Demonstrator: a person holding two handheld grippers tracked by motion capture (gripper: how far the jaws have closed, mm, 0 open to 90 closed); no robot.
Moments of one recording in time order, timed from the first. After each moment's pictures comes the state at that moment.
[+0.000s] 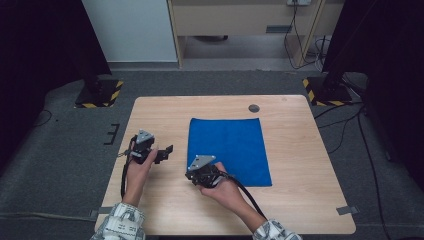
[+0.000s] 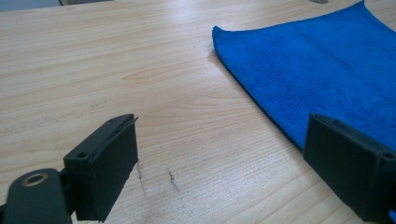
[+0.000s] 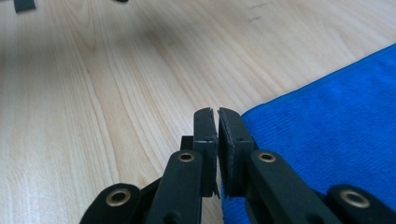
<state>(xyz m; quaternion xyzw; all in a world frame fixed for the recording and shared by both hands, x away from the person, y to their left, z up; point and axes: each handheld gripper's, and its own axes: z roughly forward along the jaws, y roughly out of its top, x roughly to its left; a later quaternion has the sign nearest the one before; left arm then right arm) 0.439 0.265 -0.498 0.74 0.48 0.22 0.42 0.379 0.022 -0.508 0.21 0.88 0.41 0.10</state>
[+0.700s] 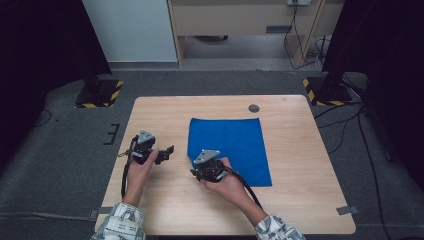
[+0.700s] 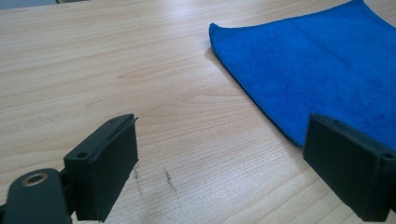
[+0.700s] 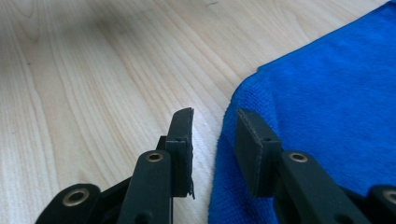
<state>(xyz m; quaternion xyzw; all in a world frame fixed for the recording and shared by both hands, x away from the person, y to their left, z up) 0.439 0.263 -0.499 0.74 0.48 0.22 0.42 0.401 0.007 -0.513 0.24 0.88 0.40 0.12</state>
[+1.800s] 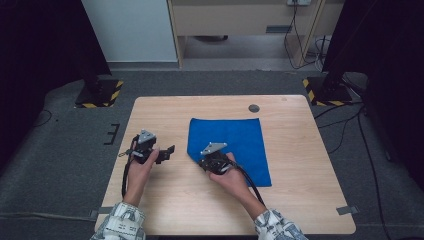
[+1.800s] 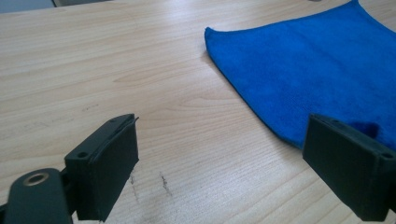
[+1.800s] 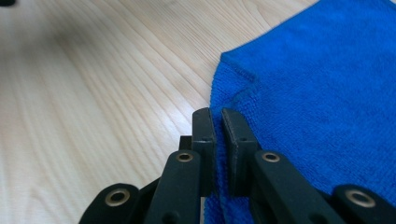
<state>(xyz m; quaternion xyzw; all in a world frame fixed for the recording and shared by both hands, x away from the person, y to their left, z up) 0.440 0.261 -0.497 0.74 0.47 0.22 0.42 0.423 -0.007 -0.517 0.29 0.86 0.41 0.10</state>
